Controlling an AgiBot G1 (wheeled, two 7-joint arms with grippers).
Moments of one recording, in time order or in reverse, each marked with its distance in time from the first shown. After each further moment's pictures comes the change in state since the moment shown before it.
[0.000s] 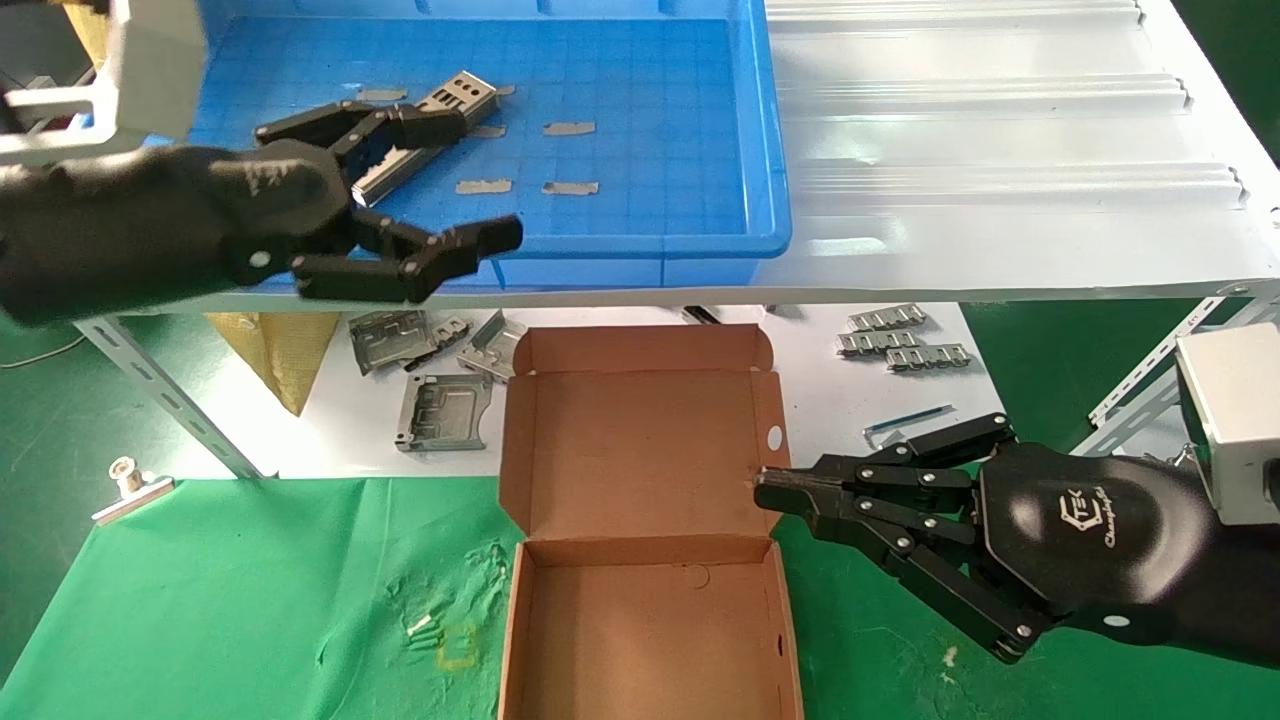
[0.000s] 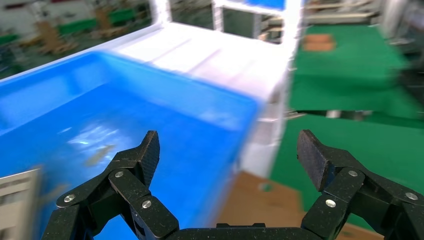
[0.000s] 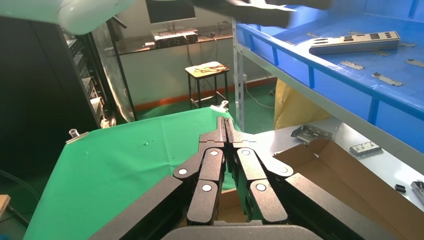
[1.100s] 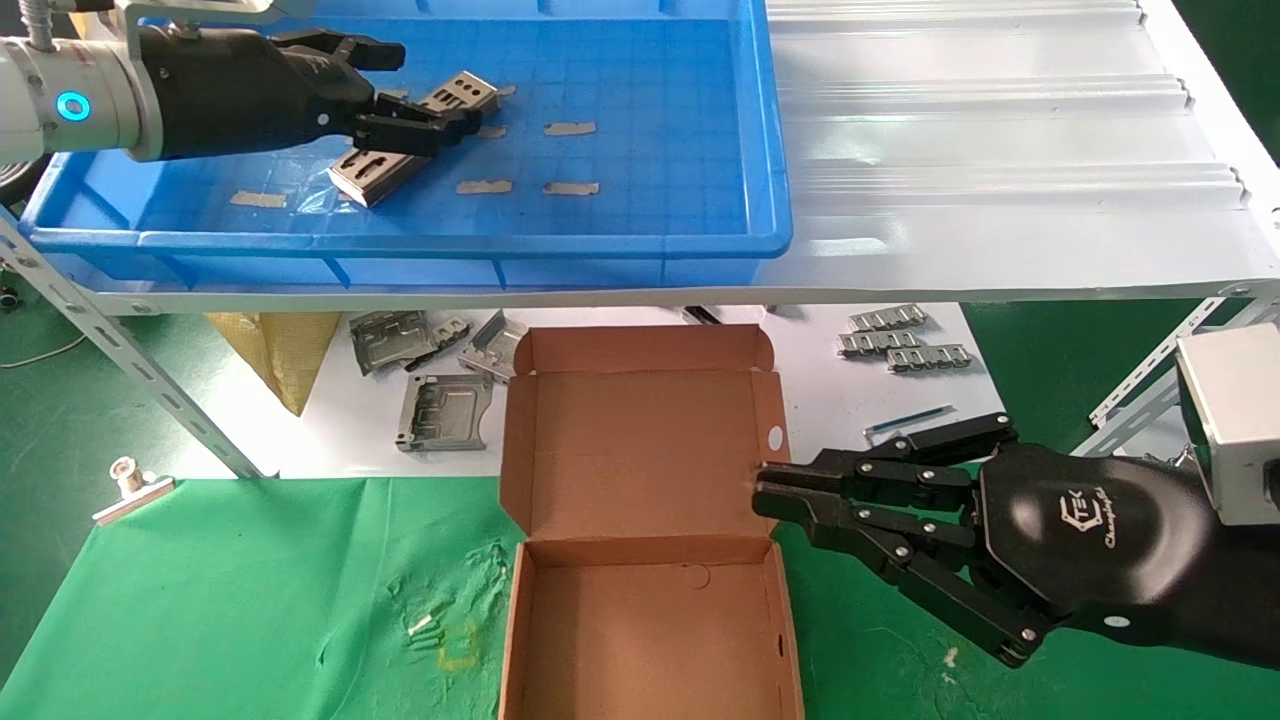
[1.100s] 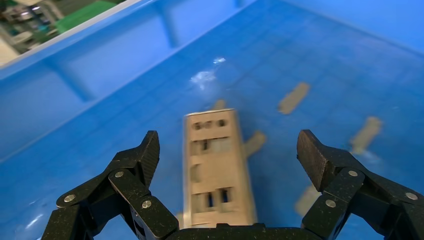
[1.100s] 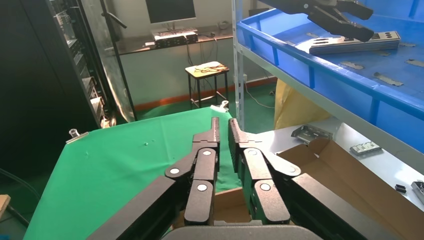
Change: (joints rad) left arm -0.466 0.319 0.164 0.802 0.324 -0.292 0.232; right arm 0.000 0.000 0.000 0.000 0.000 0.000 0.000
